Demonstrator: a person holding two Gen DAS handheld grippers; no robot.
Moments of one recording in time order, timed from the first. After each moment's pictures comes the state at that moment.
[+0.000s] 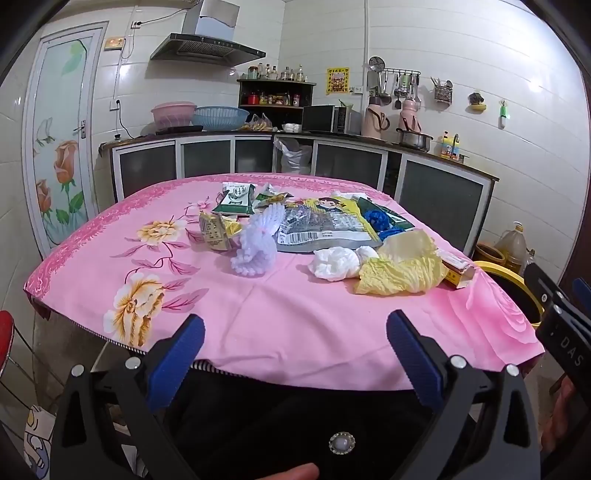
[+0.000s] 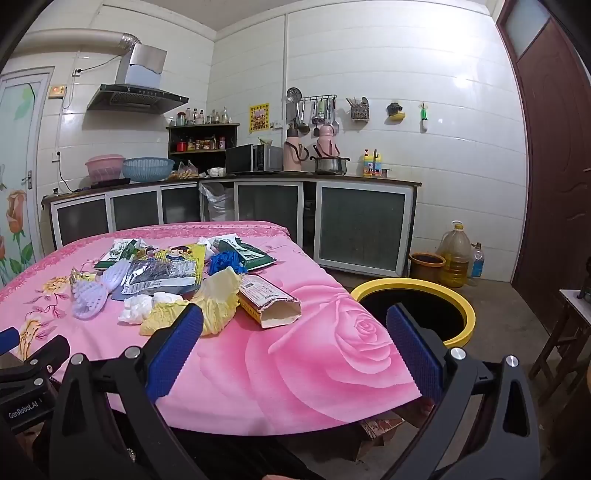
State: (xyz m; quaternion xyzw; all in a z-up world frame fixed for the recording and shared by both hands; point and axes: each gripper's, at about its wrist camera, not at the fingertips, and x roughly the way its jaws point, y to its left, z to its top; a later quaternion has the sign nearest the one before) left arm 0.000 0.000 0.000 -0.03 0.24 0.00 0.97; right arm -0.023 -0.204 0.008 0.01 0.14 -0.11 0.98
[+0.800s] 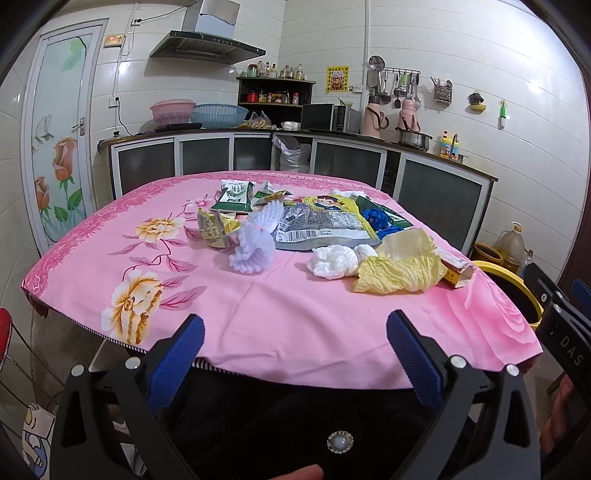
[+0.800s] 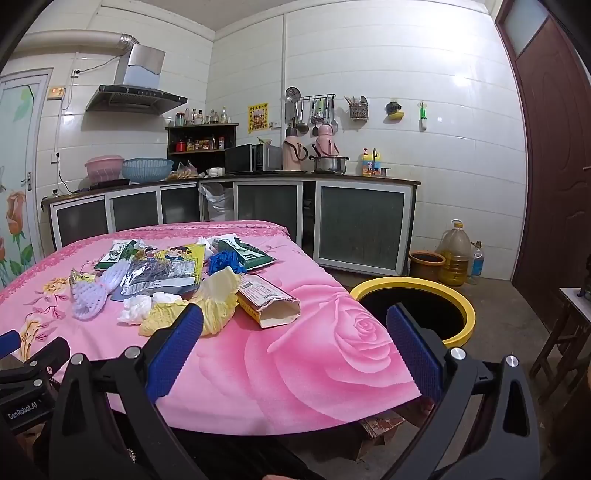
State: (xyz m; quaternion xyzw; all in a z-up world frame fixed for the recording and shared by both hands) left arm 0.002 0.000 -0.004 -0.04 0.25 0.00 0.97; right arm -0.023 -0.205 0.008 0.01 0.13 -0.11 0.98
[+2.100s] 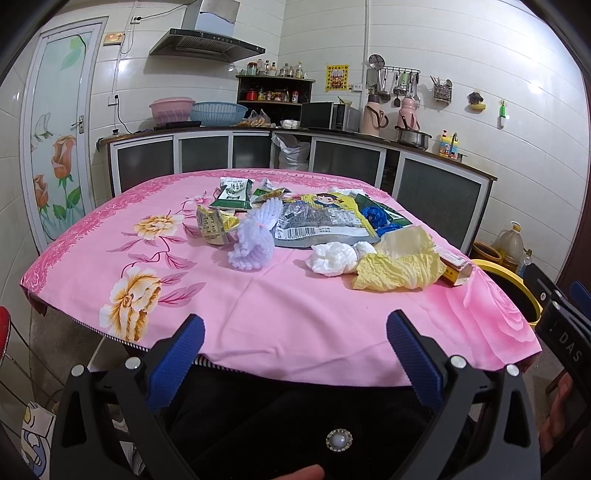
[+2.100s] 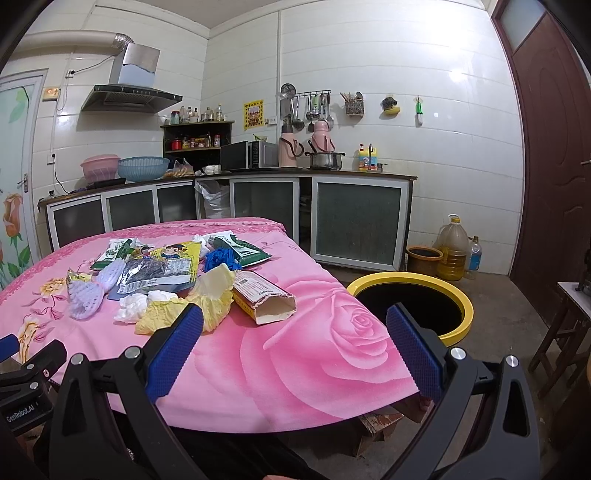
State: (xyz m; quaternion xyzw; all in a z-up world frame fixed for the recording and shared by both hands) left arm 0.001 0.000 -0.004 -0.04 0.25 0.00 0.97; right arm -0.021 -0.209 0.006 0.02 0.14 -0.12 0.98
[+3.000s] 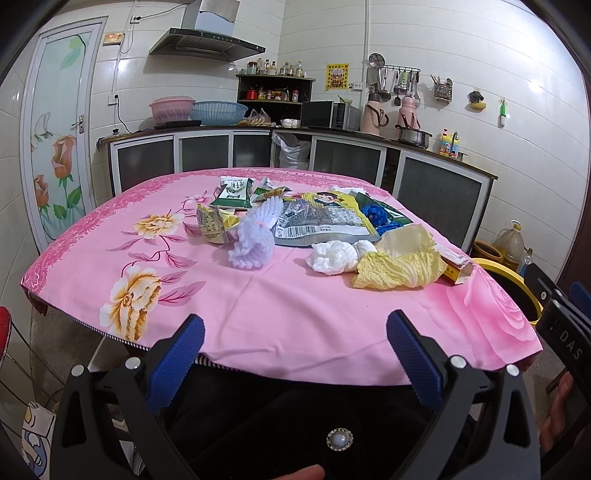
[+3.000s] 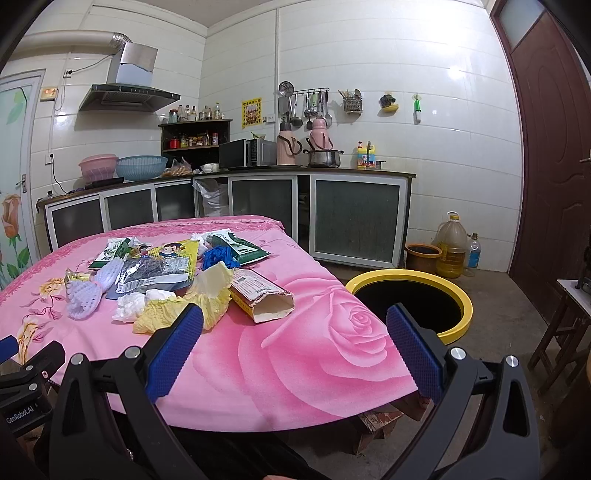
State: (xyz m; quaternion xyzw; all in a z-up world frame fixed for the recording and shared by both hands) left arm 0.001 0.001 -0.006 -0.04 0.25 0.00 0.97; right arm -0.023 -0.211 0.005 0.02 0.14 -0.12 0.98
